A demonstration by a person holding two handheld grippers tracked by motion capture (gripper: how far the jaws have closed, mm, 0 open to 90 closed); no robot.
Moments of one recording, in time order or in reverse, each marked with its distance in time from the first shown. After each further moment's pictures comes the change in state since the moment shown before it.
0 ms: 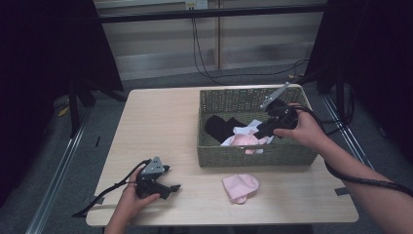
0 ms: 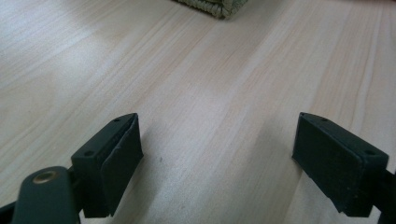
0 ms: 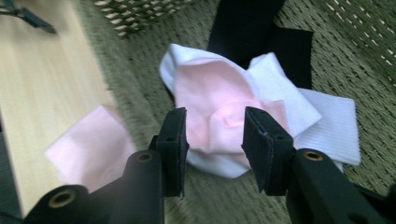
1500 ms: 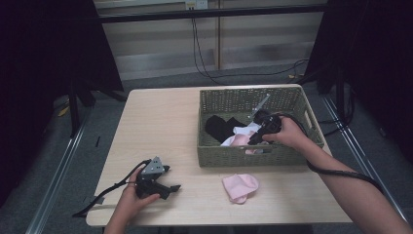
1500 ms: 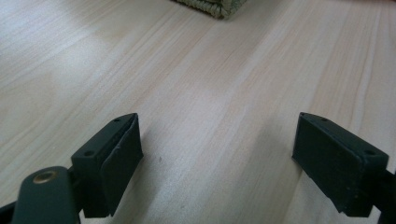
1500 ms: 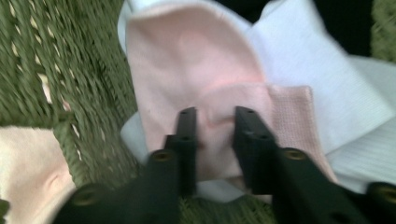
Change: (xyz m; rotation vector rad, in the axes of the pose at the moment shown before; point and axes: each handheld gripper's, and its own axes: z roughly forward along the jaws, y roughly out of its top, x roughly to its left) left arm 0.000 0.000 0.000 -0.001 -0.005 -0.001; right arm -0.030 -0.011 0.076 0.155 0.095 0.023
